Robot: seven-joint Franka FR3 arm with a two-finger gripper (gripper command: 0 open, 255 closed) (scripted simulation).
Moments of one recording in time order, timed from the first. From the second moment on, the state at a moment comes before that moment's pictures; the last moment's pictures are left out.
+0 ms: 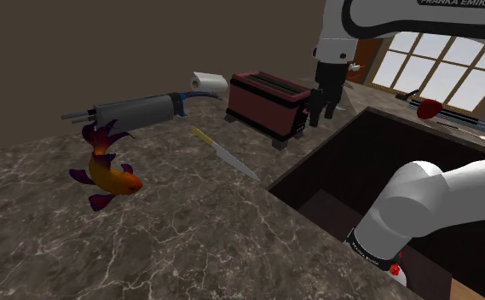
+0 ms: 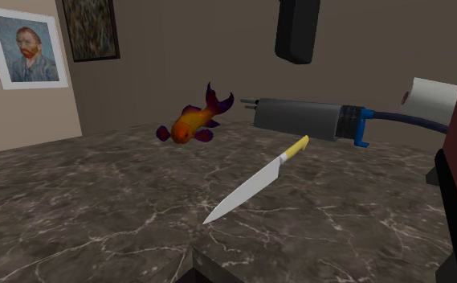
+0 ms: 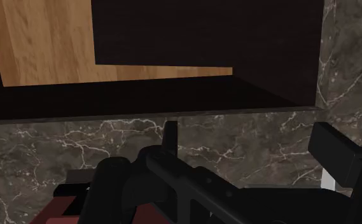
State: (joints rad) arm 0.00 -0.76 0.03 -2.40 0.00 1.48 0.01
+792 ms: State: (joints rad) arm 0.05 -0.53 0.14 -2.40 0.07 1.79 0.11
